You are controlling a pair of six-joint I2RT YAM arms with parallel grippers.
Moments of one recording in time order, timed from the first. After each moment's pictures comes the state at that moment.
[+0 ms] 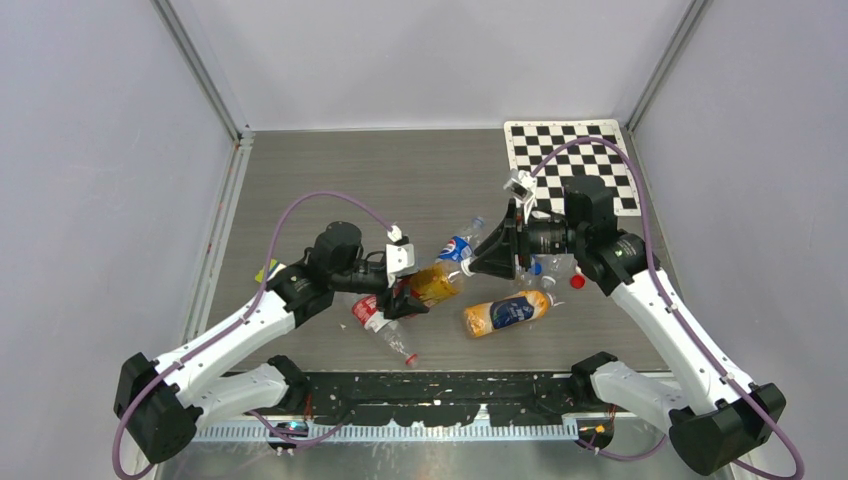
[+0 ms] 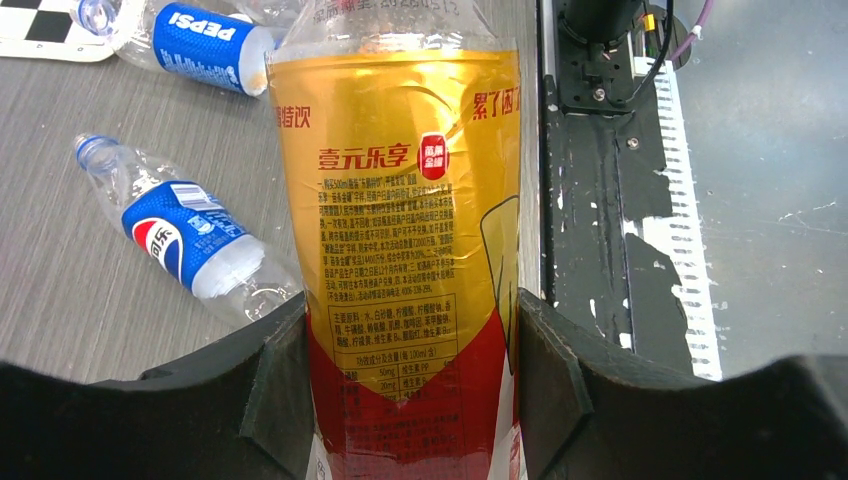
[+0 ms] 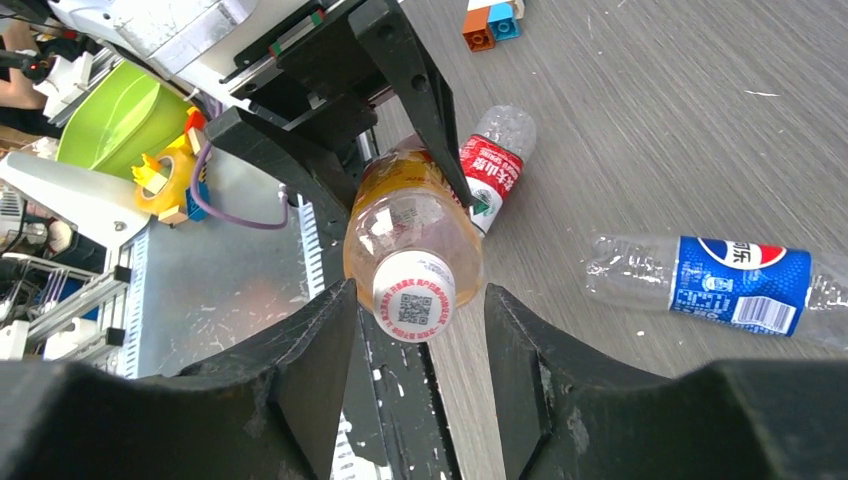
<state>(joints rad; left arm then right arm) -0.73 1.00 0.75 -0.20 0.73 0.29 0.41 1.00 1.01 -0.45 -0.95 0.10</state>
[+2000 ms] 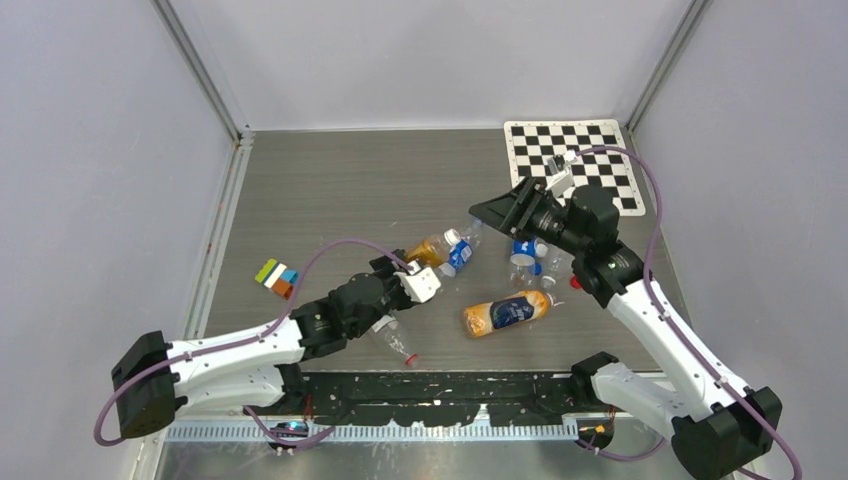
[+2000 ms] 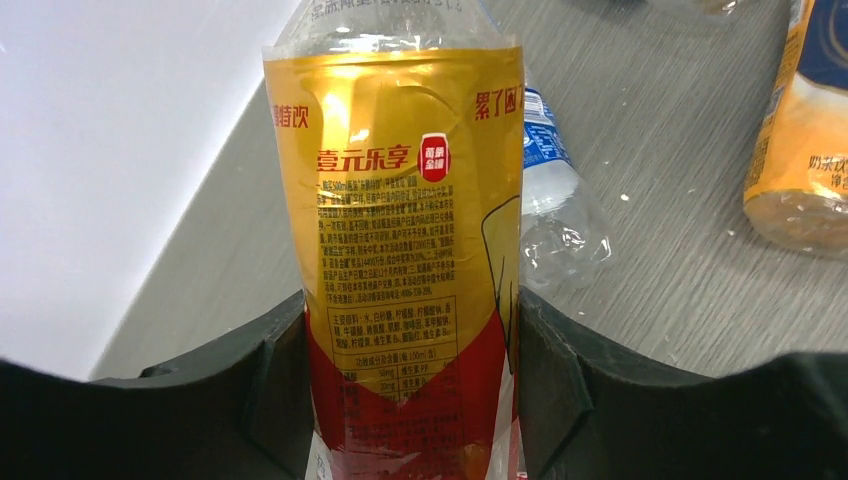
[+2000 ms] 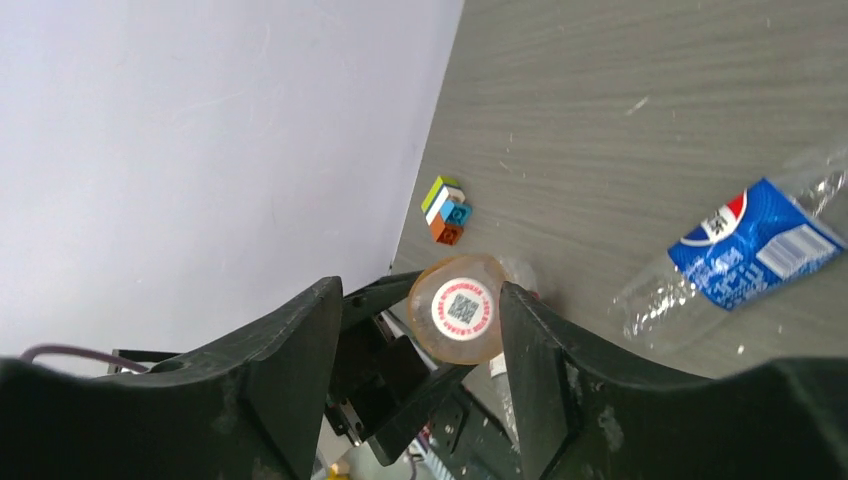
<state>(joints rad) -1.10 0.98 0.53 0.19 -0.39 0.52 0.40 0.95 0.87 -0.11 -0.42 0.96</state>
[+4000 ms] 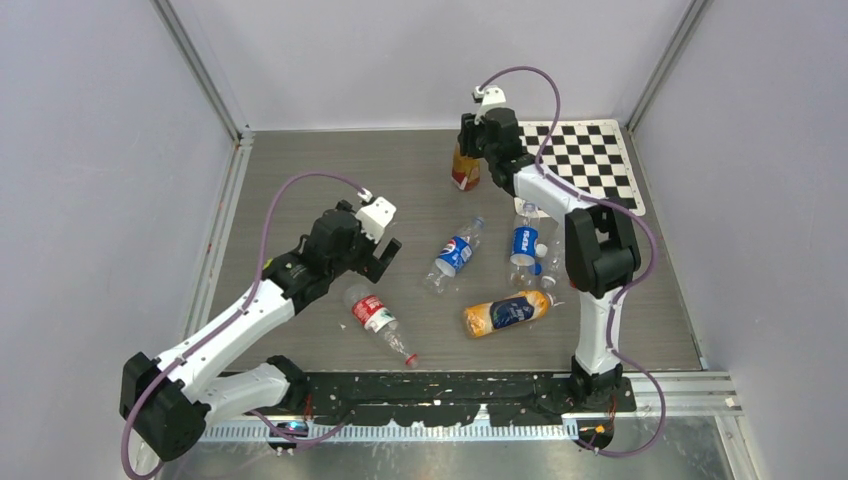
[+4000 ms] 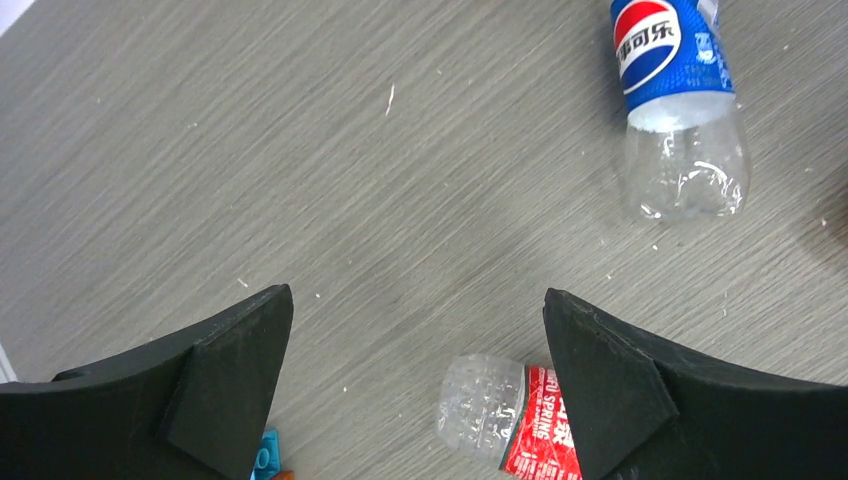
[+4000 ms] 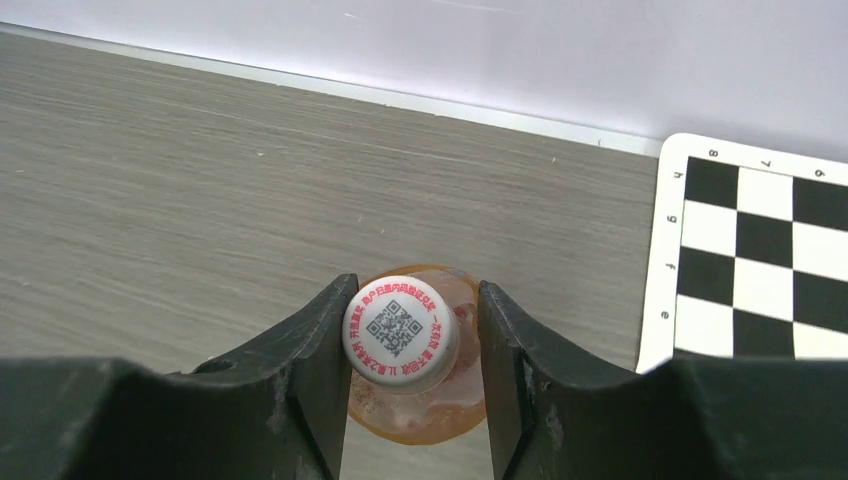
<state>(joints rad) -0.65 1.04 0.84 -0.36 -0.14 0.18 0.38 1.99 1.56 0.15 0.08 0.11</state>
